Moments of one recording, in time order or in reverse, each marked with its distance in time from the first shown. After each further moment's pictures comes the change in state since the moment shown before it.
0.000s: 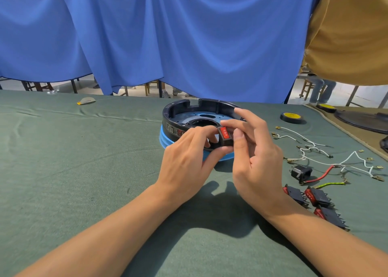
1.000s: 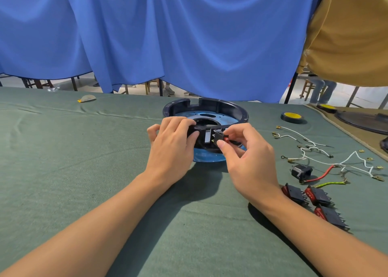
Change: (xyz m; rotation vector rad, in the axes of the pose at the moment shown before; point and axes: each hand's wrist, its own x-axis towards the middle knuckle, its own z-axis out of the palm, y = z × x) left_hand 0.005 -0.037 -0.002 0.352 -0.135 -0.244; right_hand -0.001 0.008 0.005 -0.053 -0.123 0.255
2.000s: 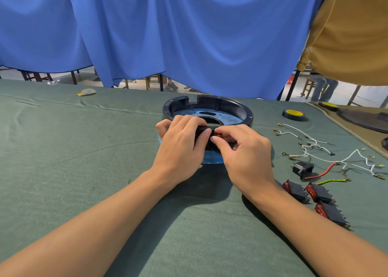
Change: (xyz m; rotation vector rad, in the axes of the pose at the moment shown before) left_hand -0.004 0.017 -0.006 -0.148 -0.015 0.042; right_hand 0.004 0.000 0.006 -0.248 0.023 -0.232
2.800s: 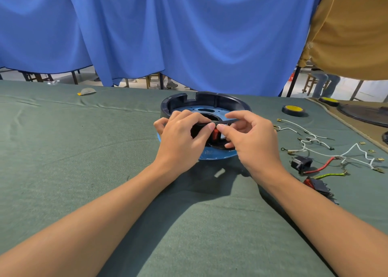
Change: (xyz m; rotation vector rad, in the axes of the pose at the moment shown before) left_hand 0.006 0.007 0.003 -0.123 0.046 -0.103; right_hand 0.017 0.013 -0.007 0.386 -0.062 0.517
